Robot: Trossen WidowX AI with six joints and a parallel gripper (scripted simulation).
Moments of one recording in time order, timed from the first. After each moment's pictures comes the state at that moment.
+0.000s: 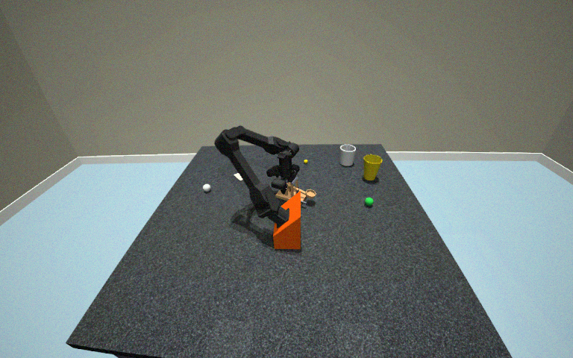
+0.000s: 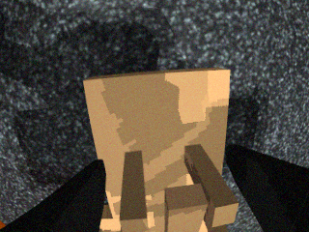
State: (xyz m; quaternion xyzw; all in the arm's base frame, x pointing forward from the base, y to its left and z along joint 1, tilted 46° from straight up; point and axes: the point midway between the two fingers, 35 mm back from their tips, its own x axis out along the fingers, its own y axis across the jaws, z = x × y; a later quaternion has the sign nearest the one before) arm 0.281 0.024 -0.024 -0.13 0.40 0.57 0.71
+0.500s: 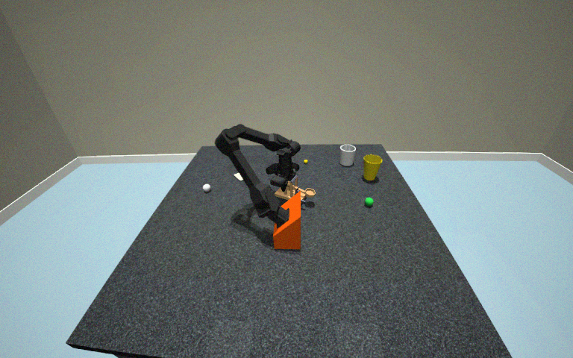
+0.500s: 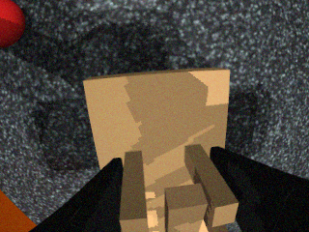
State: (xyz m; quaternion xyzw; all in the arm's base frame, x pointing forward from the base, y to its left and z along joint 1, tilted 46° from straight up) arm 0.275 0.016 -0.011 -0.12 0.40 0.58 0.70
